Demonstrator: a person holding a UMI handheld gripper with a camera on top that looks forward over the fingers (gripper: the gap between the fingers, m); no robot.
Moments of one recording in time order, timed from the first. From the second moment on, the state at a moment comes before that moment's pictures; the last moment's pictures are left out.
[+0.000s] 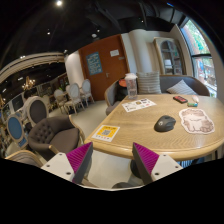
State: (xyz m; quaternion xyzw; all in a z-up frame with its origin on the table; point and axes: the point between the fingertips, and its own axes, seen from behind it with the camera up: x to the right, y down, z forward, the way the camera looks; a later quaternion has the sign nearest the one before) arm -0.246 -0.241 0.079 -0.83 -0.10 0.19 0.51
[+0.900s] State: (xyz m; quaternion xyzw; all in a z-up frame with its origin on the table) arm -0.117 -0.016 0.005 -0.89 -0.03 0.06 0.44
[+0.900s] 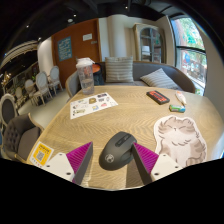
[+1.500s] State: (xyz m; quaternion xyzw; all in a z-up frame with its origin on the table) arm -0.086 0.034 0.095 -0.85 -0.08 0.04 0.52
